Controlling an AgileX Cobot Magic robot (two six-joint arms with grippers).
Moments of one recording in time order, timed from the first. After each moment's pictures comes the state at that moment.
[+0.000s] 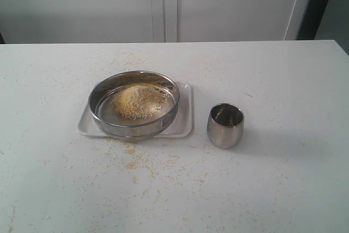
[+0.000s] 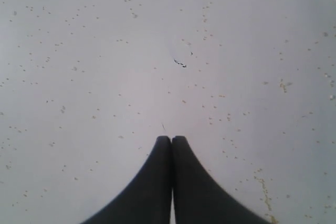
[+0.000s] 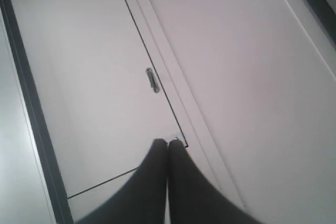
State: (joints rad) left arm -0.15 1.21 -0.85 0.27 0.87 -0.20; right arm 0.16 0.00 0.00 -0.04 -0.51 0.54
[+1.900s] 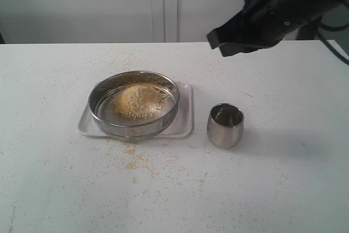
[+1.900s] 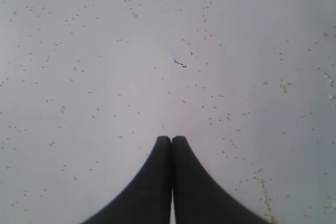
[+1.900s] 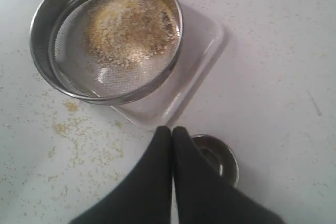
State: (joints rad) left arm -0.15 1.21 -0.85 0.27 0.87 -0.21; right arm 0.35 1.55 -1.33 0.36 0.79 -0.40
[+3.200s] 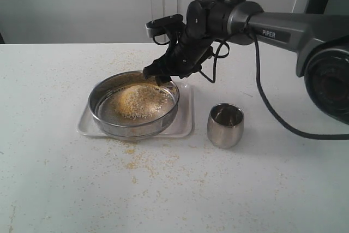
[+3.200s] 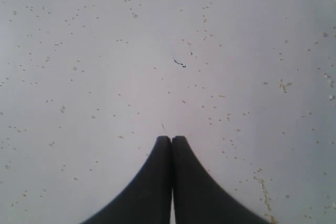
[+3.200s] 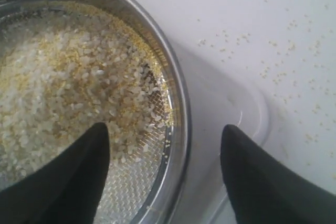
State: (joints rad) left arm -0.15 1.21 -0.85 0.27 0.87 -0.21; right arm 0.49 2.28 -1.91 0.14 0.73 -0.13
